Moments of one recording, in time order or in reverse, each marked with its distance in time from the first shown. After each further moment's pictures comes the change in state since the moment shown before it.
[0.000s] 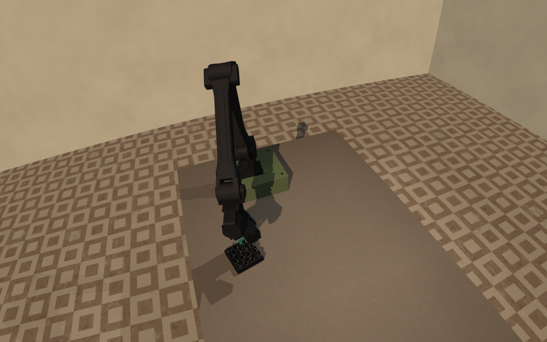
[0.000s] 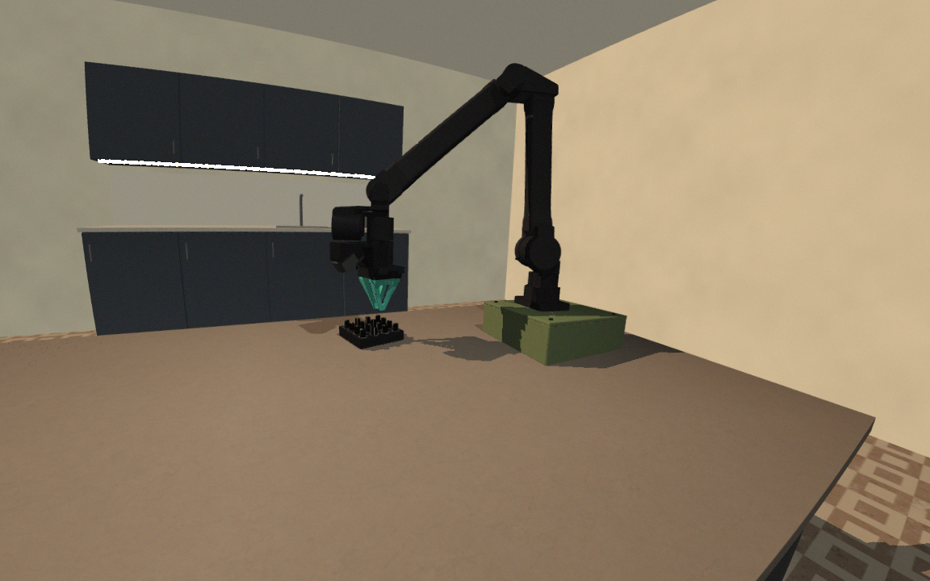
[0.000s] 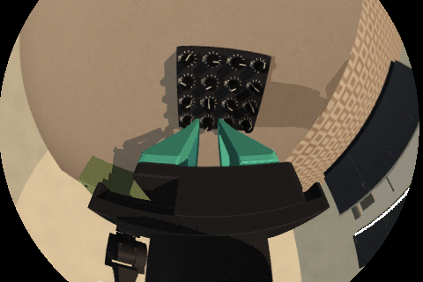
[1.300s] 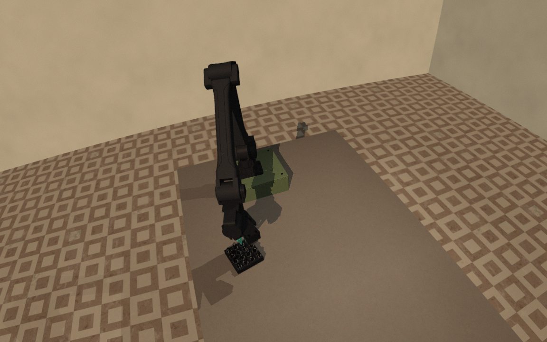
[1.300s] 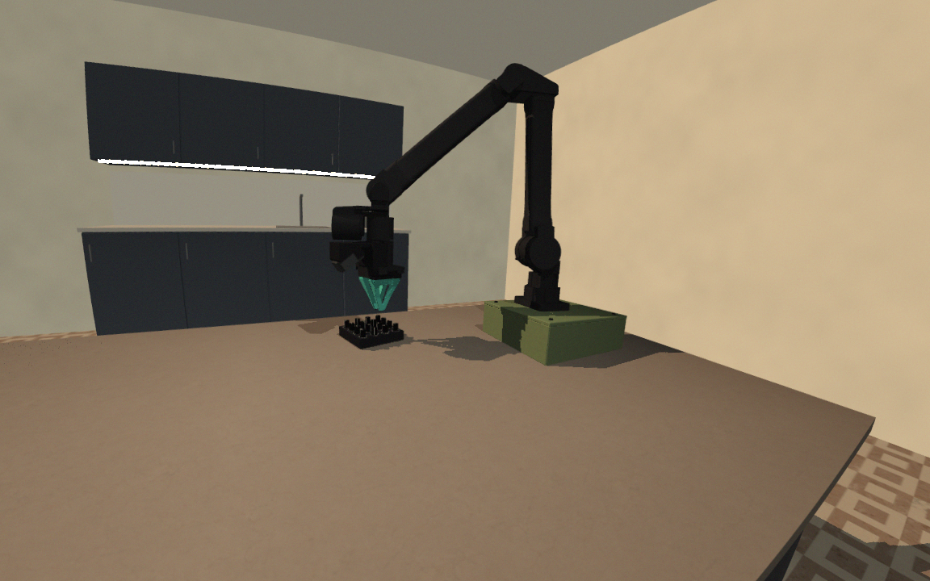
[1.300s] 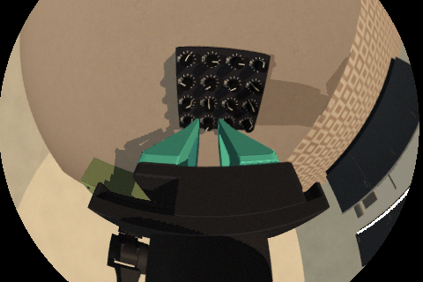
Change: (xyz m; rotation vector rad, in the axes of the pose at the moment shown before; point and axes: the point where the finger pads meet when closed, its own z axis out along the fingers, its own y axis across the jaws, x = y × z) arm 0.000 0.000 0.000 0.000 -0.001 0.018
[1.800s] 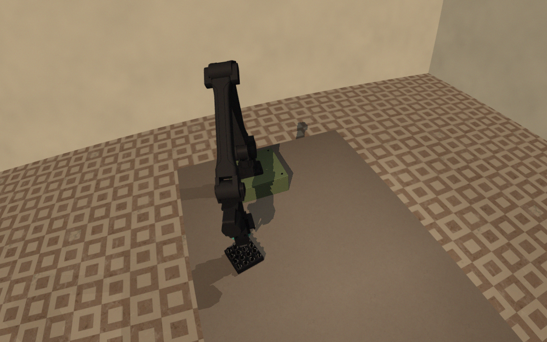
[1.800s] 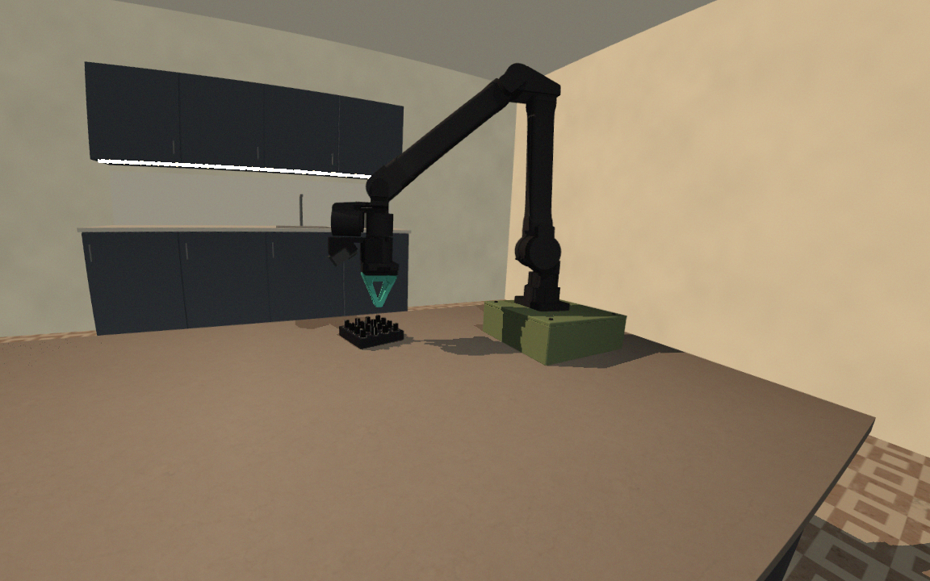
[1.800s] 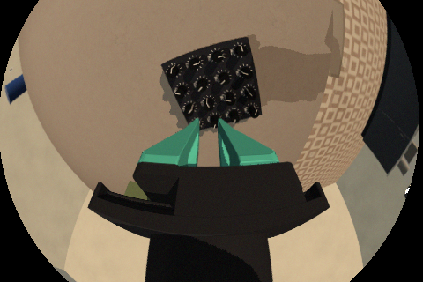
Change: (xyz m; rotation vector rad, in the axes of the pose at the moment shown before) arm -0.002 -0.001 -0.008 0.000 -0.006 0.360
